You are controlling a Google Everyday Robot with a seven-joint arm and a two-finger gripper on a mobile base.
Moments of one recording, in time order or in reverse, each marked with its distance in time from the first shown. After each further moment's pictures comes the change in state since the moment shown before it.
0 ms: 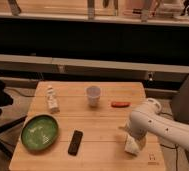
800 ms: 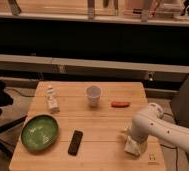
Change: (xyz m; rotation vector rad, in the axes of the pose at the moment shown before) arm 0.001 0.015 0.023 -0.021 -0.036 -0.001
